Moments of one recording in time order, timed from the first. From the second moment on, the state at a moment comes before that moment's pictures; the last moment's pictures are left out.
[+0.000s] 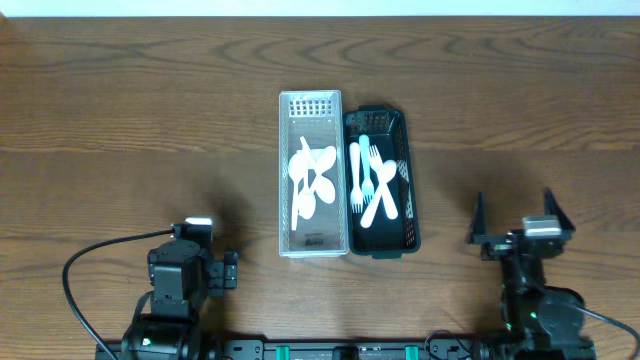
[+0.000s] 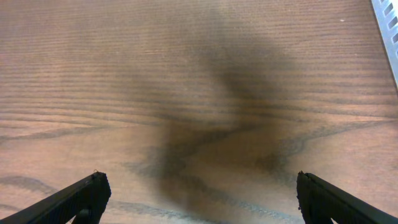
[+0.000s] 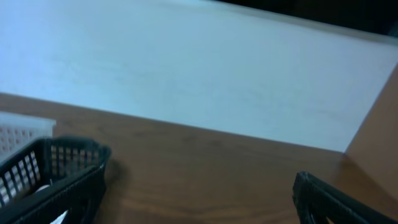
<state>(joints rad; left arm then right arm) -0.12 0.42 0.32 -0.76 -0.17 0.01 0.07 0.03 0.12 -0.03 0.05 -0.13</state>
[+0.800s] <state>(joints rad) -0.12 0.42 0.32 -0.76 -0.17 0.01 0.07 0.01 0.01 -0.07 -0.02 -0.13</state>
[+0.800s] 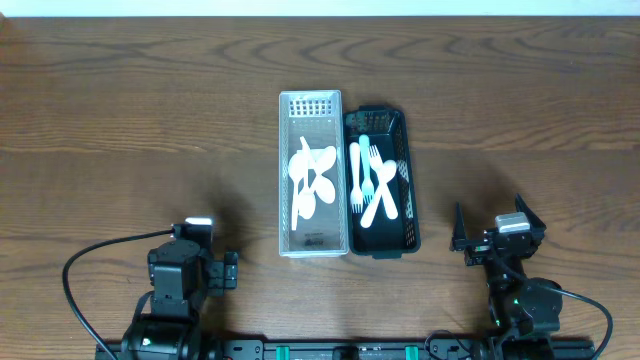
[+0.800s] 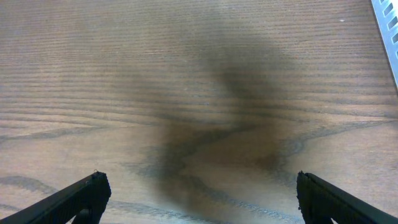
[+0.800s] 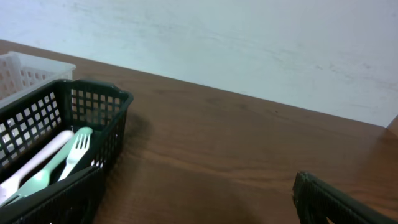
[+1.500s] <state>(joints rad) -0.11 0.25 0.32 -0.84 -0.17 0.01 0.07 0.01 0.01 -0.07 -0.03 -0.13</state>
